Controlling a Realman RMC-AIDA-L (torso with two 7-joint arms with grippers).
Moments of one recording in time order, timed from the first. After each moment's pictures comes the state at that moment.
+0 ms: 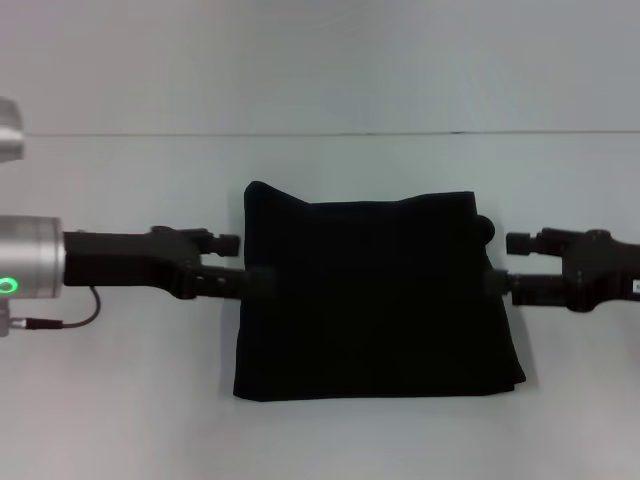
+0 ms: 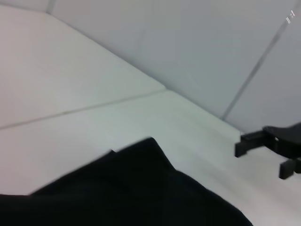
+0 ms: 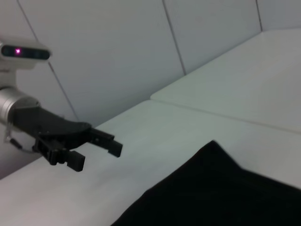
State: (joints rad) left arm -0.65 -2.03 0.55 0.68 2.20 1.61 -1.68; right arm 0.55 2.06 -0.57 -0.77 -2.12 -1.60 1.59
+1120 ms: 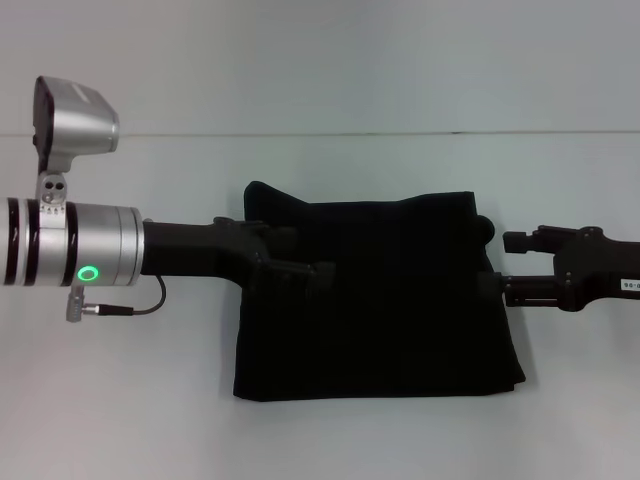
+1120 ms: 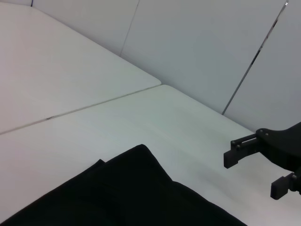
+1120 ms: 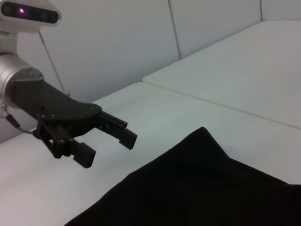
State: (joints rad) left arm -0.70 -2.13 0.64 0.73 2.20 1.49 -1.72; right arm 0.56 2.05 -0.63 -0.74 -2.12 -1.52 1.53
